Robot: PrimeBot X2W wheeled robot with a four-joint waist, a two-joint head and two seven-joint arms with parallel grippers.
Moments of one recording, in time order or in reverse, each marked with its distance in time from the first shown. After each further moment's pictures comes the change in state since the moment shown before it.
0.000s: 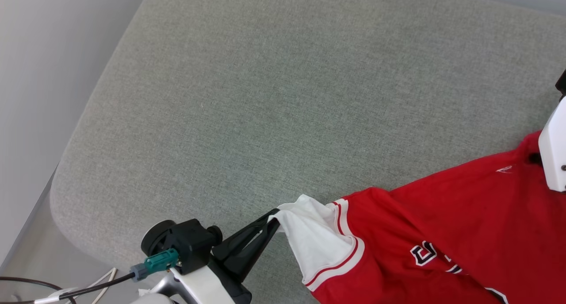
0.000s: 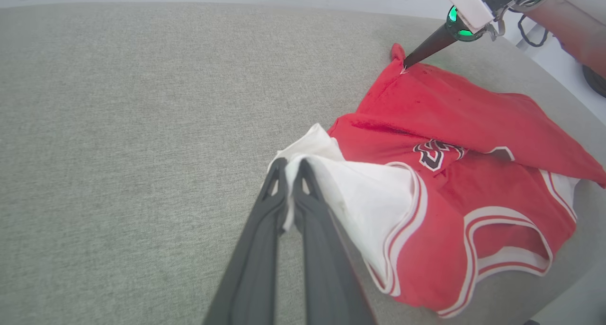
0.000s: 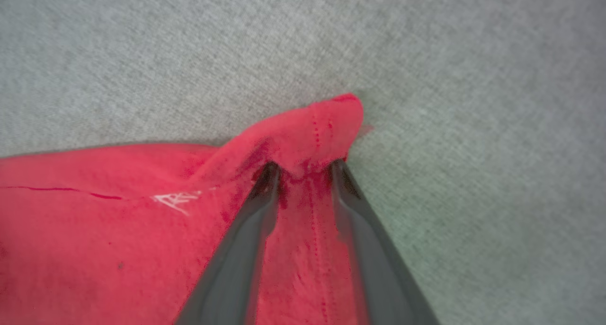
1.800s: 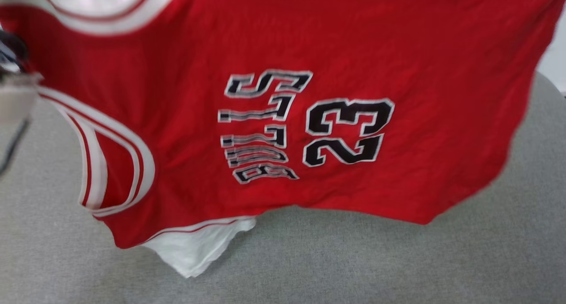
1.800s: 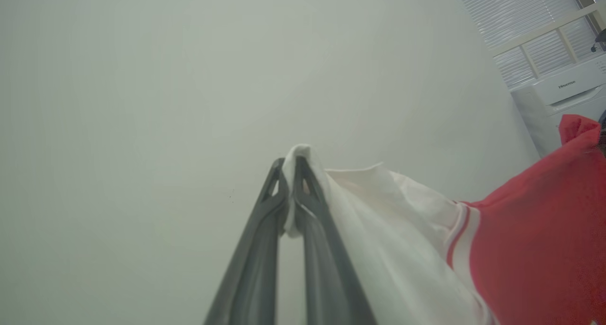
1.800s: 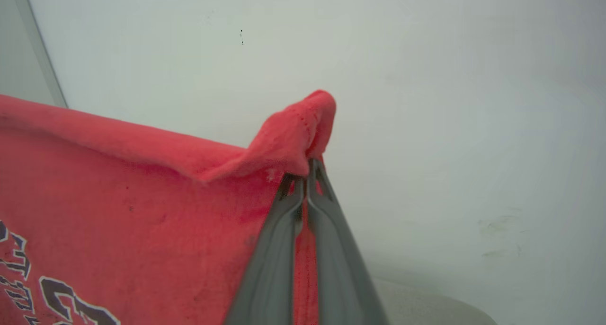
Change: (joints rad) left arm -0.494 0.342 0.494 -0.214 -0.022 0.157 0.115; right arm -0.159 0.150 -0.203 -0.447 0.198 0.000 -0.448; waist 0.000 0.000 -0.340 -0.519
